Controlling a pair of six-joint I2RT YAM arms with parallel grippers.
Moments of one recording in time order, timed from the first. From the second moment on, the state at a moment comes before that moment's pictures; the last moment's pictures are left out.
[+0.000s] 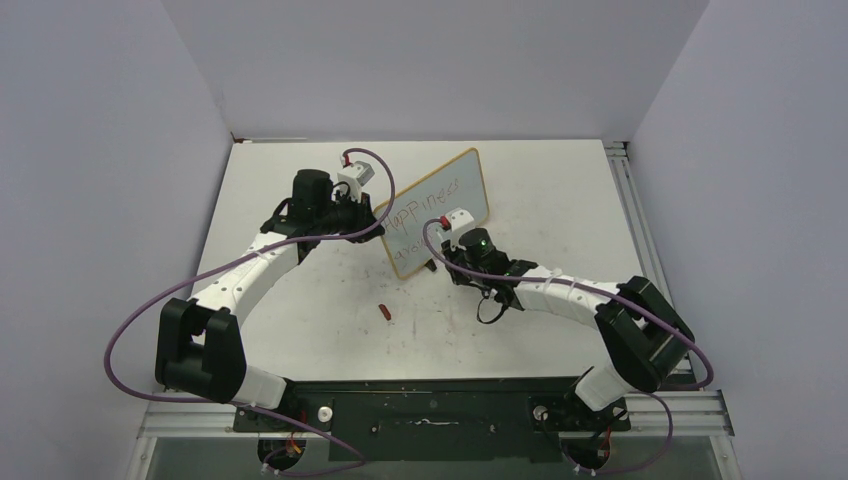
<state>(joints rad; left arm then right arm) -0.31 1.44 1.05 -0.23 0.51 -0.10 0.73 1.53 0.79 0.09 0.12 0.12</state>
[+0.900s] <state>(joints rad) -0.31 1.44 1.05 -0.23 0.51 -0.10 0.58 1.61 0.92 -0.01 -0.04 0.05</state>
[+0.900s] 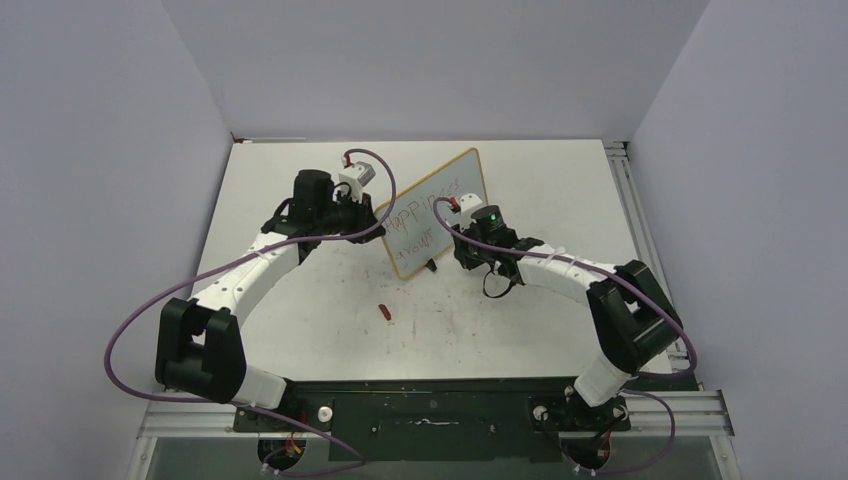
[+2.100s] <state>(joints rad) -0.31 1.44 1.05 -0.24 0.51 -0.10 0.58 1.70 0.90 -0.04 -0.07 0.05</state>
